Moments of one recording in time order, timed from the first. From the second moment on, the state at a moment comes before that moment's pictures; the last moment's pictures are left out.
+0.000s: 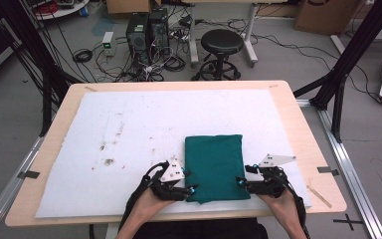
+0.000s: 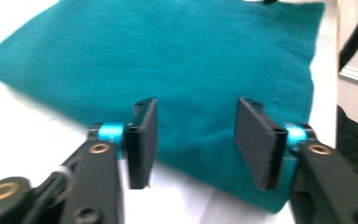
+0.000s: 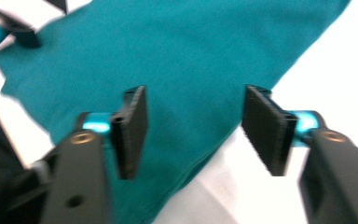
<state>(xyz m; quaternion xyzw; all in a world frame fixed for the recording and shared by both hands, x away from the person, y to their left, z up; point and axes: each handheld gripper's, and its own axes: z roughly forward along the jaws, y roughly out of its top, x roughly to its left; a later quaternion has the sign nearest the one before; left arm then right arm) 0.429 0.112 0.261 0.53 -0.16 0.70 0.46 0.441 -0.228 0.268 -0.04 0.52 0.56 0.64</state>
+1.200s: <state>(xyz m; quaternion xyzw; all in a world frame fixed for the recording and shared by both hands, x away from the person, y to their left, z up) 0.395 0.332 0.265 0.31 -0.02 0.69 0.65 0.433 -0.285 0.281 -0.01 0.38 0.66 0.65</state>
